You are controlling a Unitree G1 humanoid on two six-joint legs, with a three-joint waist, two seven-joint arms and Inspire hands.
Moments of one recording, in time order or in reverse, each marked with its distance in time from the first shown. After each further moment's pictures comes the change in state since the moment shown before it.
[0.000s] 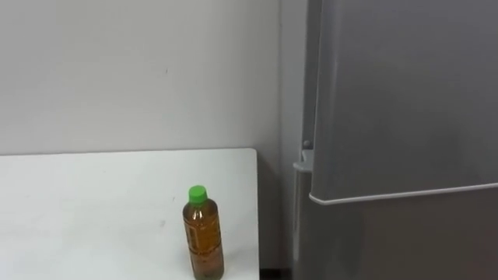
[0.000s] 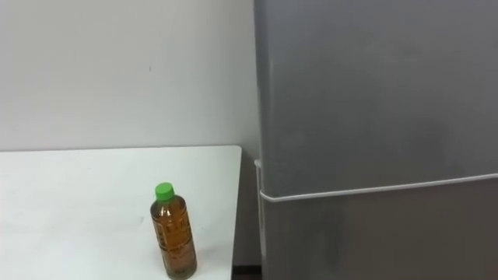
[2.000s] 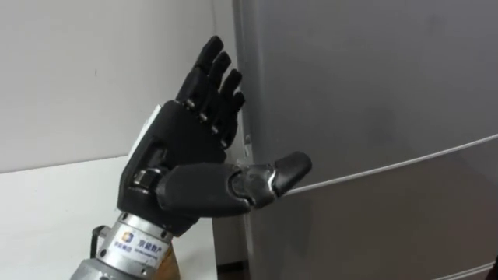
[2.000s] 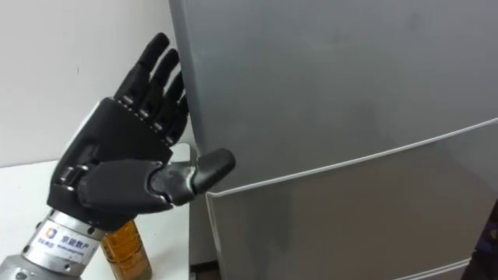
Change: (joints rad) left arm -0.239 -0.102 -0.550 -0.153 0.022 0.227 -0.668; right arm -0.113 -0.004 0.083 0.030 0.009 0.063 0.039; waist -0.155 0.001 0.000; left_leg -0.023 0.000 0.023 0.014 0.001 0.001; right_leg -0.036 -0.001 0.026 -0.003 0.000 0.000
